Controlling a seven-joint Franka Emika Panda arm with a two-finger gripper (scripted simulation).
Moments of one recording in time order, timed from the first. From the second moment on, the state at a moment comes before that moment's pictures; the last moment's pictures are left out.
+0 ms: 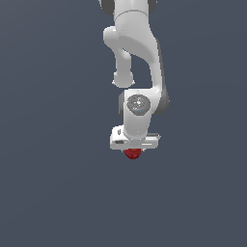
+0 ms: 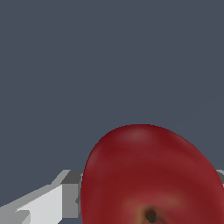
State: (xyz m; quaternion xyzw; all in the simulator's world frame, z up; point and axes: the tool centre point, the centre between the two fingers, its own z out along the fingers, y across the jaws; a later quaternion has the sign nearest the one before) arm 0.038 0.043 0.079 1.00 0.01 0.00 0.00
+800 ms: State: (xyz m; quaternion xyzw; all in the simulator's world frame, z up) arm 0.089 0.131 0.189 1.00 0.01 0.00 0.00
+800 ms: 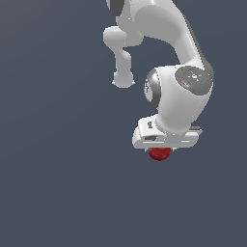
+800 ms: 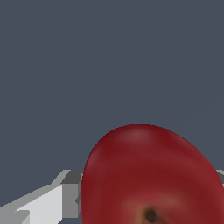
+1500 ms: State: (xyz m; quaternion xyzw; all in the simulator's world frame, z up) arm 0.121 0.182 0.251 1.00 0.01 0.00 0.00
